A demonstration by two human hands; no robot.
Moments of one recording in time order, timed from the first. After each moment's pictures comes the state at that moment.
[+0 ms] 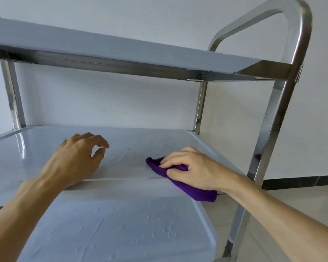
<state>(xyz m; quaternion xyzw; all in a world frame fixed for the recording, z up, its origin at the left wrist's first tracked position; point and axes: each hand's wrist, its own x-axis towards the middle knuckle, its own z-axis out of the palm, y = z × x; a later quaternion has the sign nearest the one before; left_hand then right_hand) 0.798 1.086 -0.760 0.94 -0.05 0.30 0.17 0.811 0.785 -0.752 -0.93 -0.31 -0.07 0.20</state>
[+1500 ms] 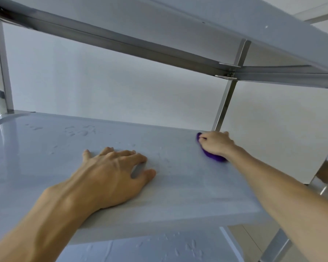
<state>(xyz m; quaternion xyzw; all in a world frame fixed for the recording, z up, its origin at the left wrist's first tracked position) 0.751 1.073 -0.767 0.99 -0.08 0.07 0.11 0.928 0.792 -0.745 -0.99 0.01 -0.10 0.04</state>
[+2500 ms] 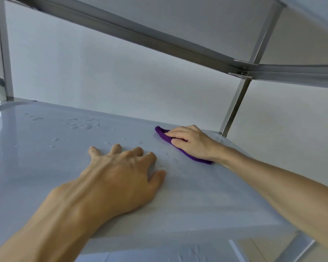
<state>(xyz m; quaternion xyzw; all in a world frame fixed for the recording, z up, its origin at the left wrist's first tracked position) 0.750 1.068 -0.770 0.99 -0.08 0.07 0.07 0.918 0.863 -0.756 -0.95 -0.29 -0.11 0.08</state>
